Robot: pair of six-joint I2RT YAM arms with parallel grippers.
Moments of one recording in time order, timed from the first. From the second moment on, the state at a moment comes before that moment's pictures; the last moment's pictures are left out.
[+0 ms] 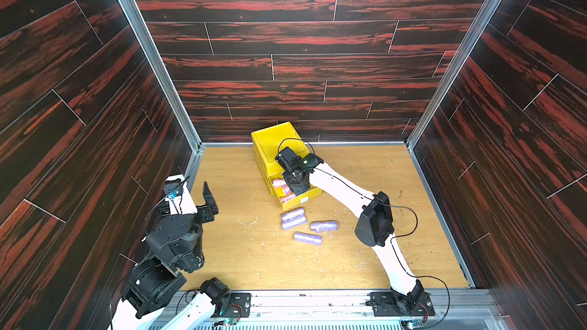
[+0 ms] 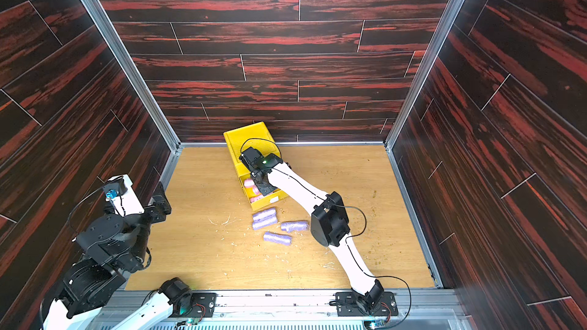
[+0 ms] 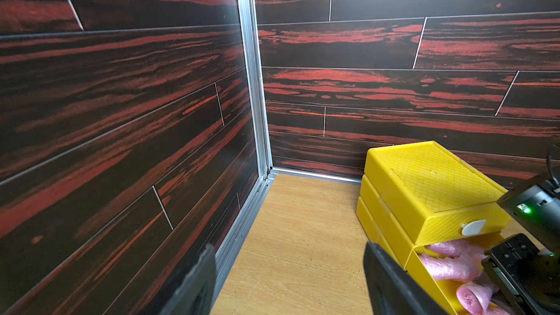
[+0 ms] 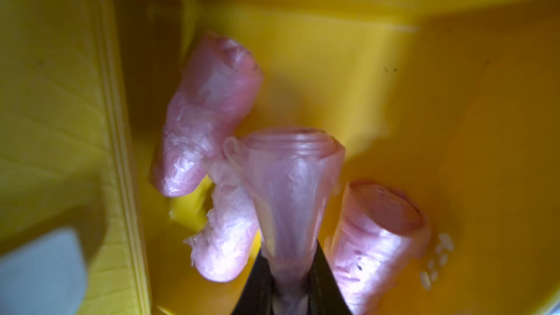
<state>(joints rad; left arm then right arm) -0.58 0.53 1.04 -0.61 -0.84 -0.06 0.84 2.32 2.28 -1.12 0.20 1.72</state>
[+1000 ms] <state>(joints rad) -0.58 0.54 1.03 -0.61 -0.84 -0.05 0.83 2.35 2.28 -1.10 0.20 1.66</state>
